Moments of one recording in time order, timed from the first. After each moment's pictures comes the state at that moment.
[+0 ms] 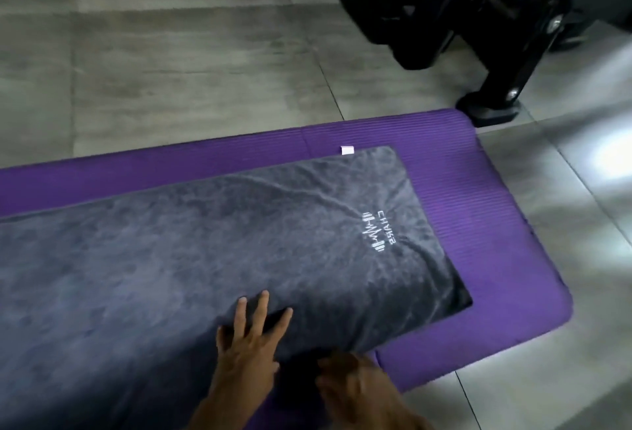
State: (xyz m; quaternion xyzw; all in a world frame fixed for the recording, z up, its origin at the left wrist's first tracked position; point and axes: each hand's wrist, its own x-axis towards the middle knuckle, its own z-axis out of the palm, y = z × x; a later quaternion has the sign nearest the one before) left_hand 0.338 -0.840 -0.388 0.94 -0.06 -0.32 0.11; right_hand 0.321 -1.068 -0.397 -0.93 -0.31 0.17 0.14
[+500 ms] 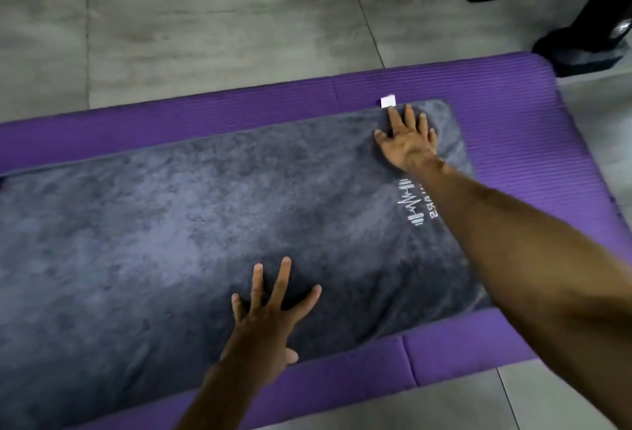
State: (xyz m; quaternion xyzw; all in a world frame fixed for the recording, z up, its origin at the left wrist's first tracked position) left_hand 0.347 -0.849 -0.400 0.92 -0.06 -0.36 0.11; right_hand 0.662 -1.061 -0.421 -0.98 0.01 0.20 0.09
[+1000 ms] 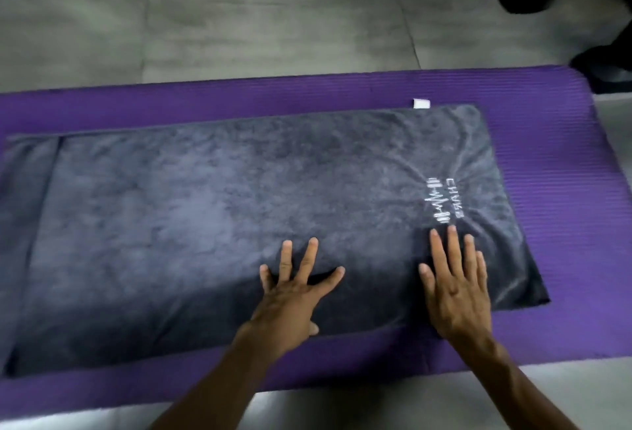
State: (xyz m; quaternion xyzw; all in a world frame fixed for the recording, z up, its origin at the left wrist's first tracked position) left_hand 0.340 -0.844 -0.394 0.92 -0.07 -0.37 0.14; right_hand 0.405 -1.120 -0.433 -0.99 -0.10 0.08 0.05
